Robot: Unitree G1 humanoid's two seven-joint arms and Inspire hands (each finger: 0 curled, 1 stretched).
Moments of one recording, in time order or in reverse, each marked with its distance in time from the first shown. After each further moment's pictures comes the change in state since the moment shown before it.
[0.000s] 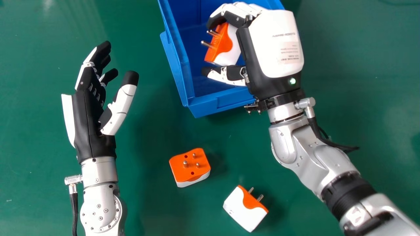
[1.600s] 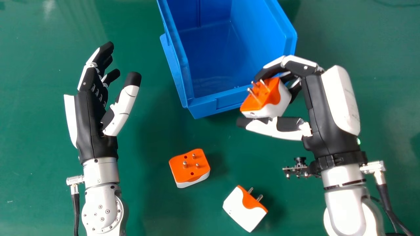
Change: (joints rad) left arm 0.007 -0.007 -0.001 -0.005 0.010 0.000 0.001; right arm 0.750 -0.010 -0.251 -1.020 0.271 0.139 0.618
